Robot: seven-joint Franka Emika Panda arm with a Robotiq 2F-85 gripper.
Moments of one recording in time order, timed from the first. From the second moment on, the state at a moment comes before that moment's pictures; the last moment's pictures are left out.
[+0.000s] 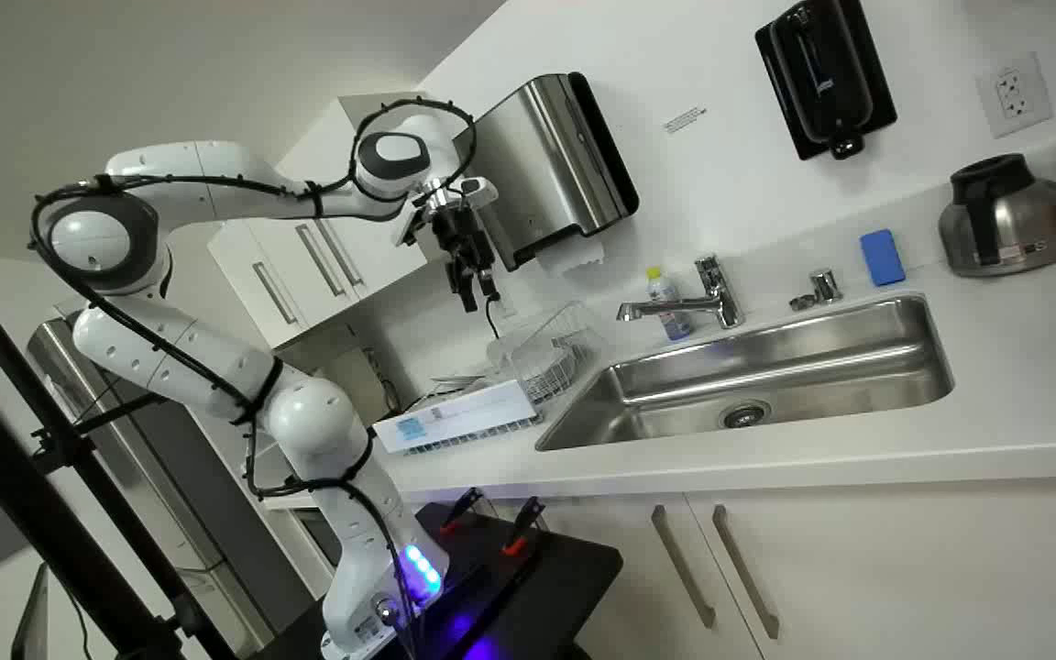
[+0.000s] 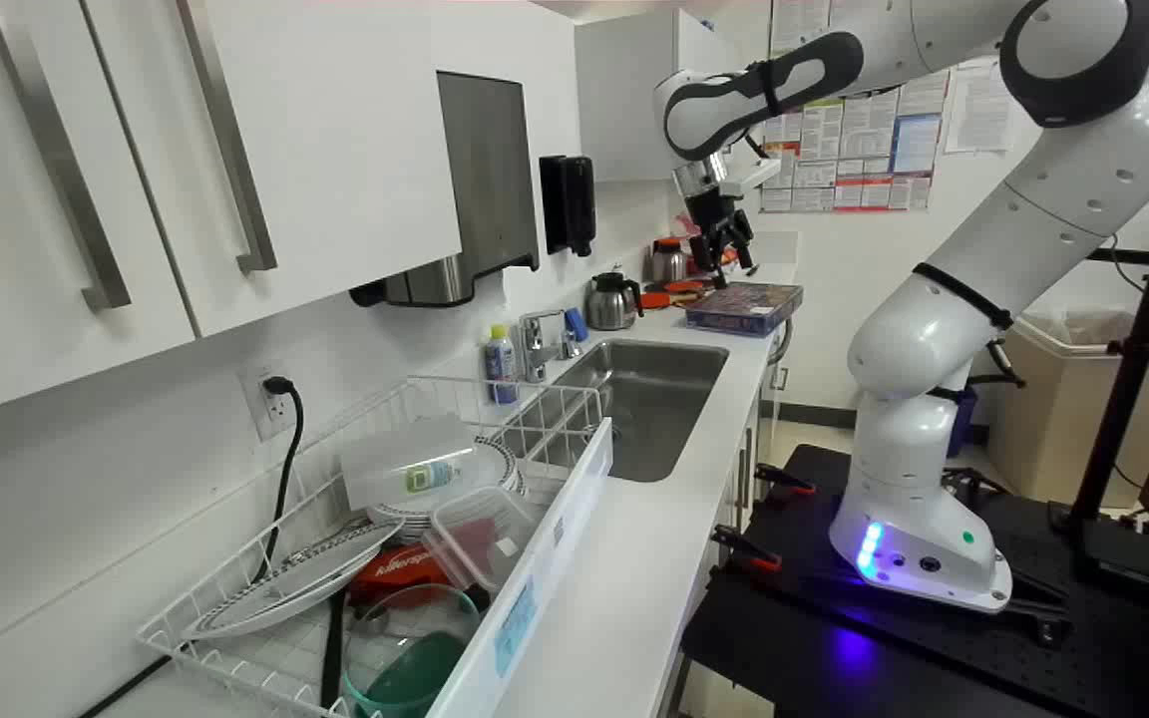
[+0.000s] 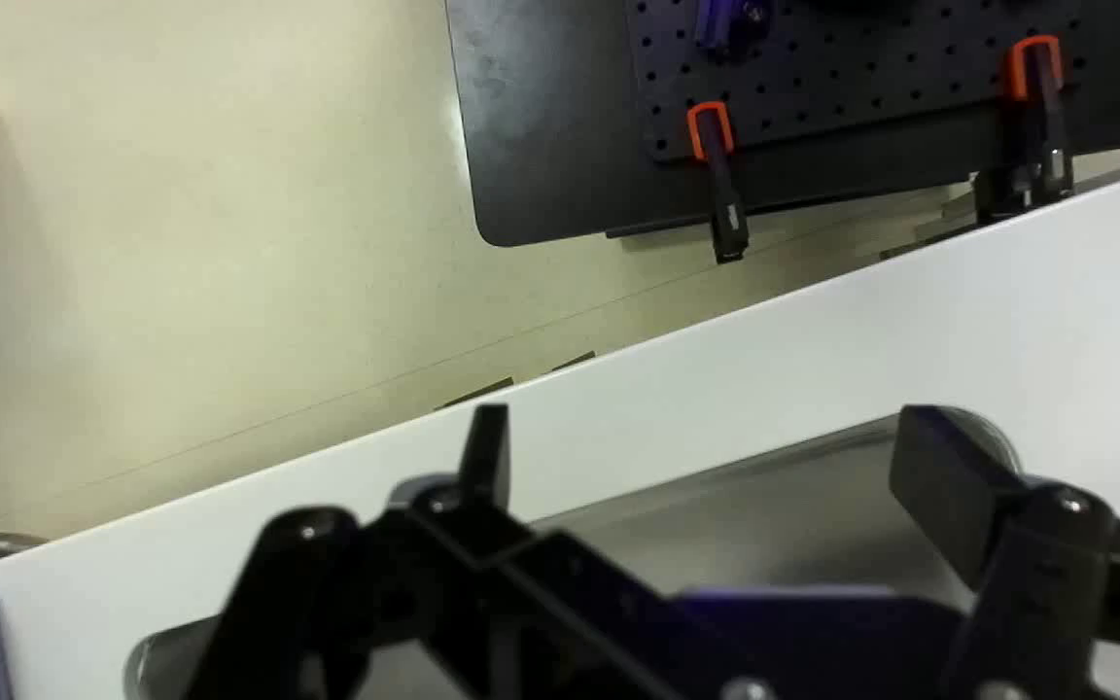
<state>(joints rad) -0.18 -0.55 -0.08 -2.37 -0.25 1.56 -0.03</state>
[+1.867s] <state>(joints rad) -0.21 -0.04 -0.28 -2.02 0.01 2.00 0.01</state>
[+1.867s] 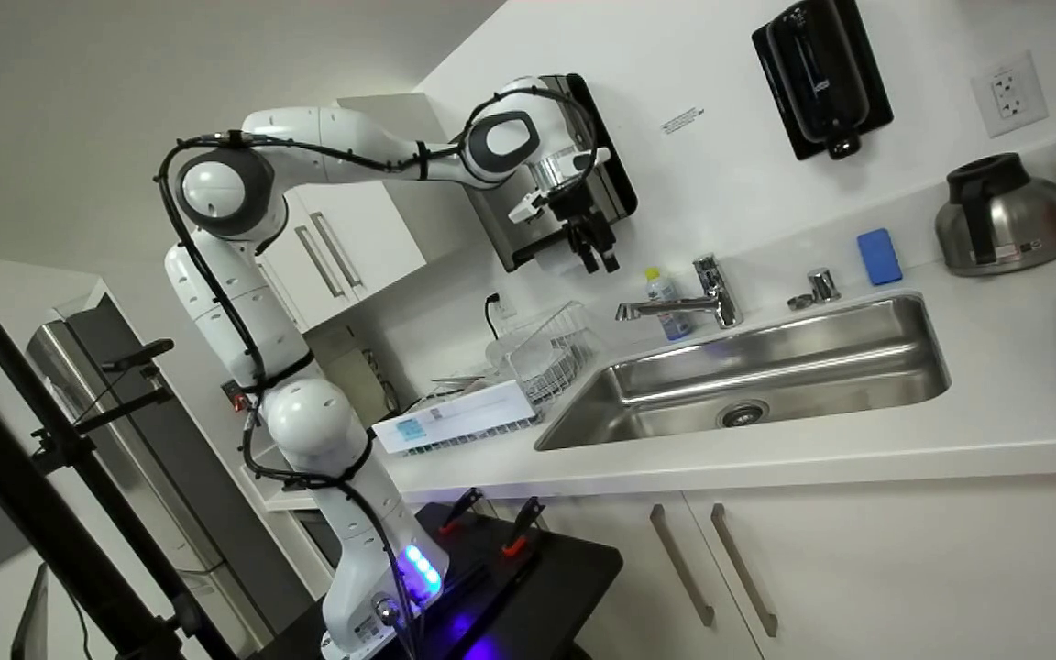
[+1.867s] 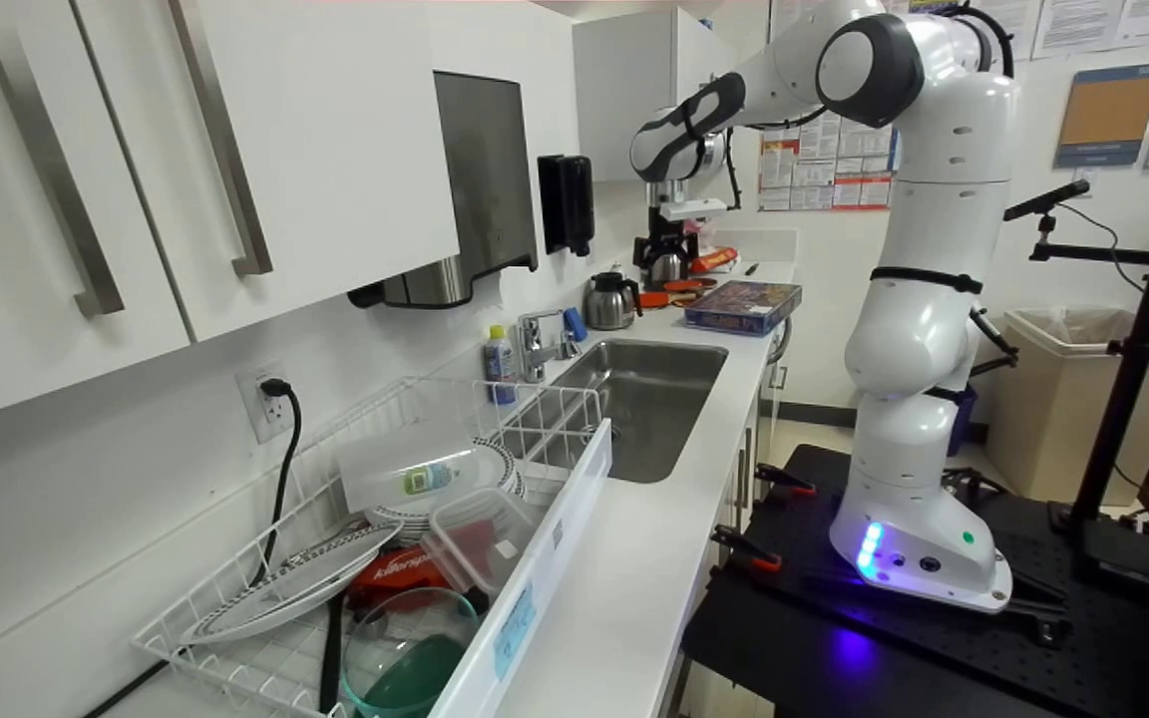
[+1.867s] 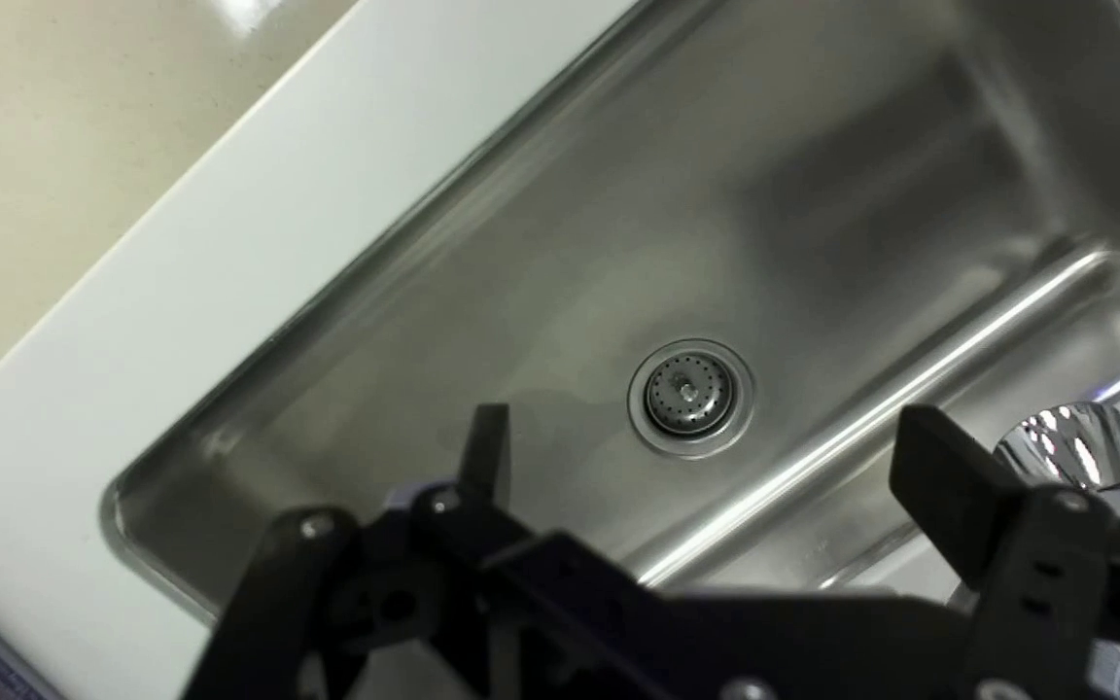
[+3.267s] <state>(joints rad) -0.31 0.18 -0.27 -1.98 0.86 2.30 -0.35</state>
